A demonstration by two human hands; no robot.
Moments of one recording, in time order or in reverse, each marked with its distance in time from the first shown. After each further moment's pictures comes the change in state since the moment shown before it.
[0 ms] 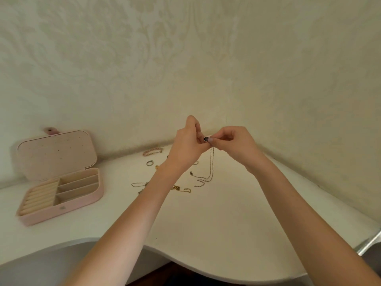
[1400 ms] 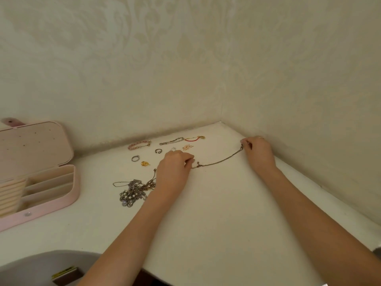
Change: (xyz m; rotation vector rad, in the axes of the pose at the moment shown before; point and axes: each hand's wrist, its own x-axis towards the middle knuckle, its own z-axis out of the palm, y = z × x) left_hand -0.026 -0.069 0.043 0.411 -0.017 -0.079; right_hand 0.054 0.153 -0.051 -0.653 0.274 0.075
